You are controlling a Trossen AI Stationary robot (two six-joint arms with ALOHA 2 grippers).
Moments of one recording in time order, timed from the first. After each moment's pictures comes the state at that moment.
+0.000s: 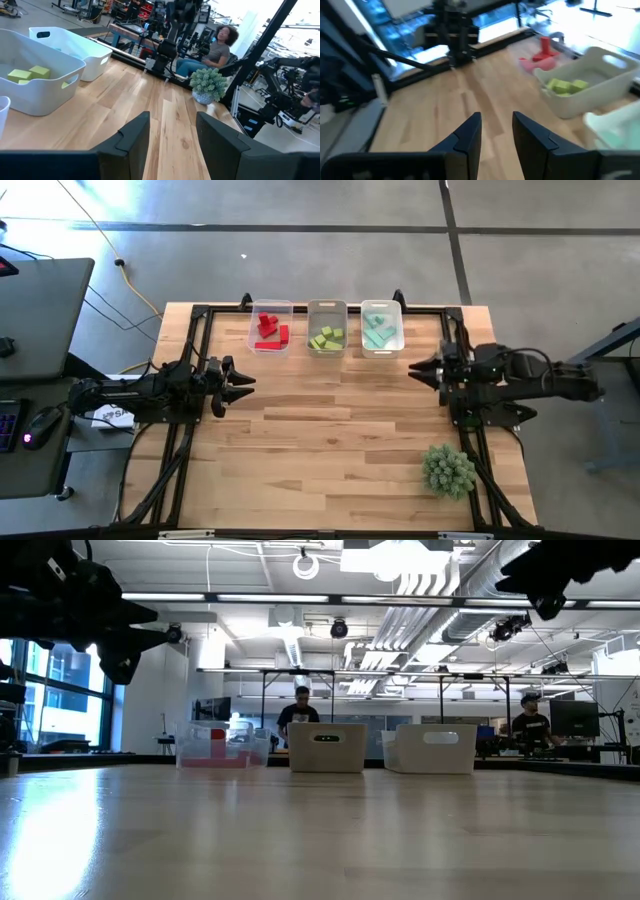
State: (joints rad) left arm 0.21 0.08 0.01 0.02 0.07 -0.39; right arm 0.00 0.39 0.57 -0.44 0.12 0.33
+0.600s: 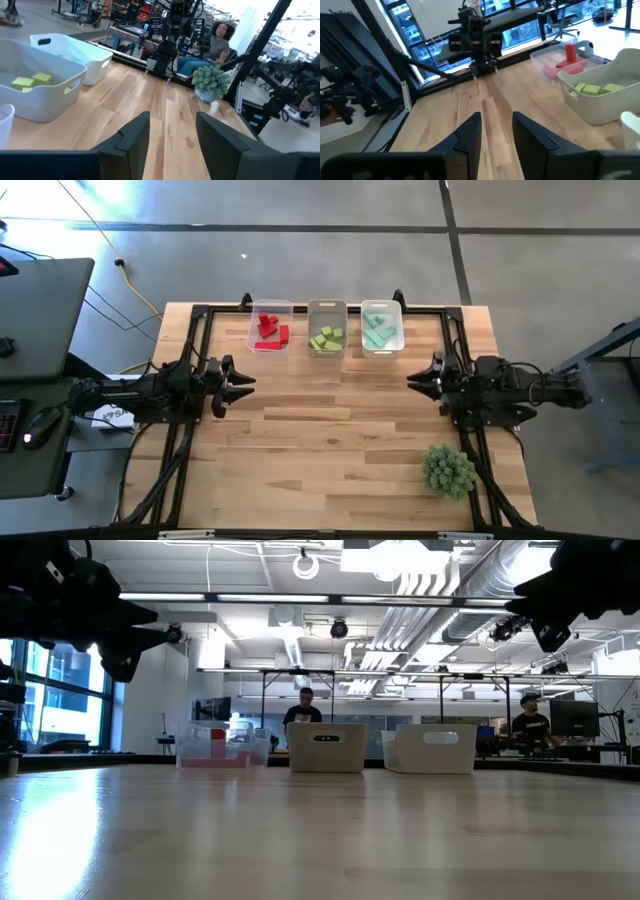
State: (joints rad) left arm 0.21 0.08 0.01 0.02 0.07 -0.34; right arm 0.00 0.14 0.27 -0.22 0.02 0.33
